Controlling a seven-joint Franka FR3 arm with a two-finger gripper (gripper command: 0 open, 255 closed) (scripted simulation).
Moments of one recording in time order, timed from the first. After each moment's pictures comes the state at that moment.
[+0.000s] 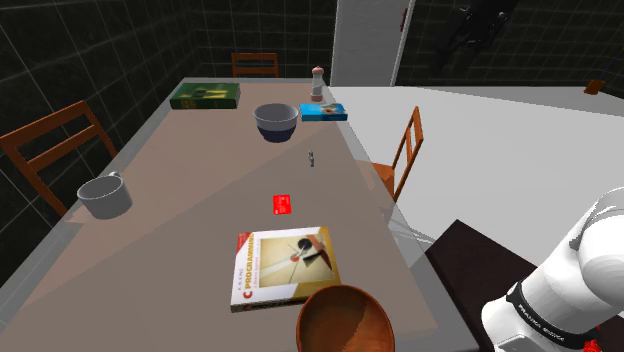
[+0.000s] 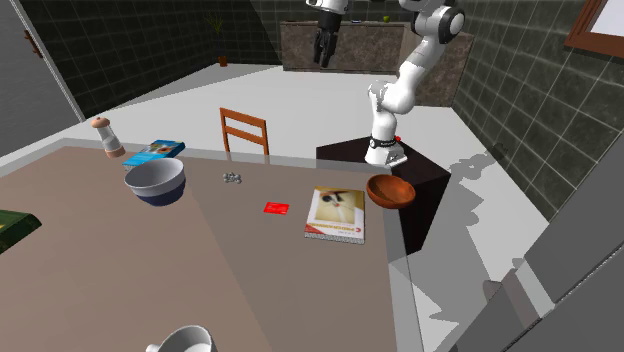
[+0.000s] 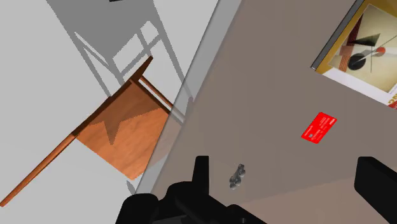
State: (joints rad) arm 0.02 -0.79 0.02 -2.26 0.00 1.71 0.15
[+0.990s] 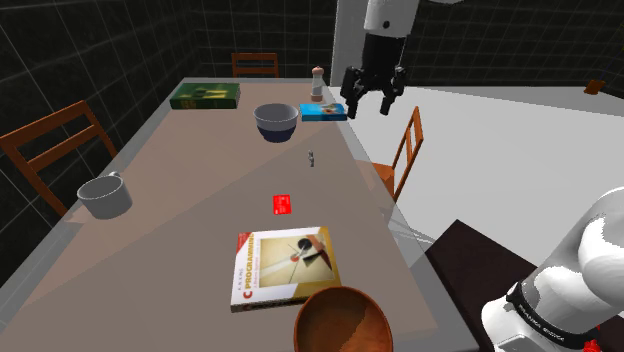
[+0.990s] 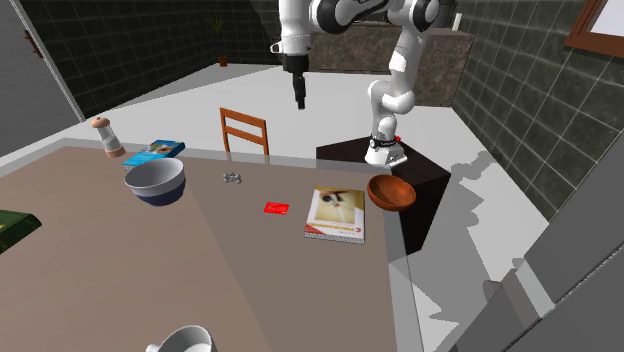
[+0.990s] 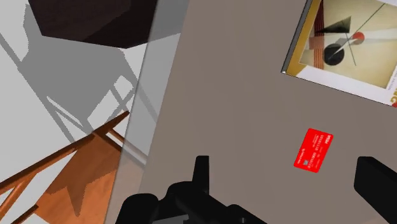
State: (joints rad) arm 0.02 -0.28 0.11 -2.08 0.10 1.79 0.36
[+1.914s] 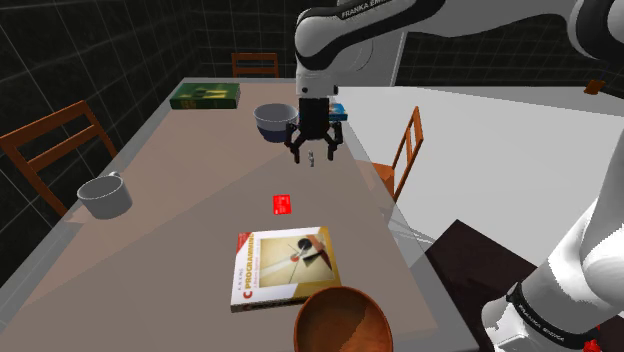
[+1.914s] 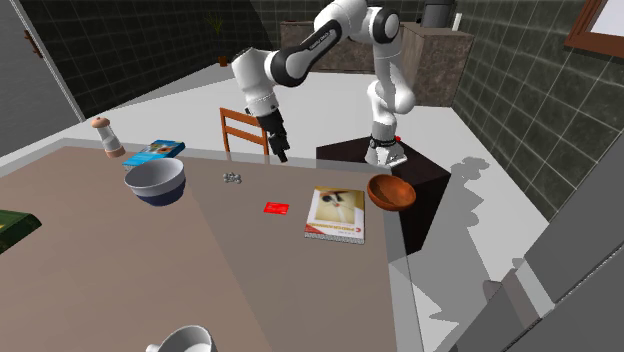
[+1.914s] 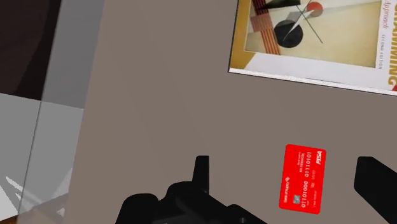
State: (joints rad) arm 0.06 0.29 0.15 -1.74 0.19 1.78 0.55
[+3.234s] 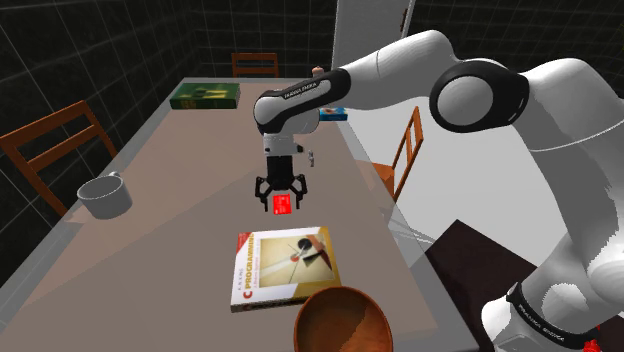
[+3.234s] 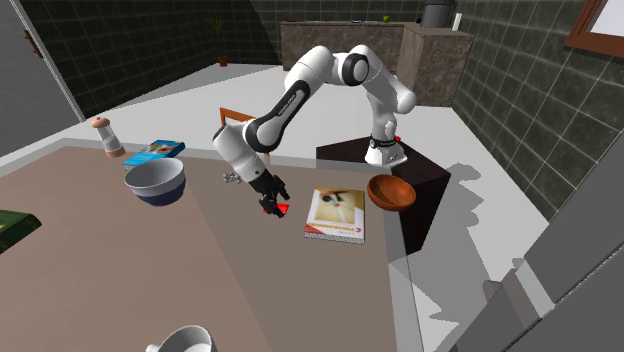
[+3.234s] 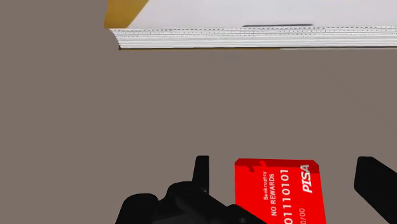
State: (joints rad) arm 0.11 0.85 0.17 -1.32 0.28 1.74 0.69
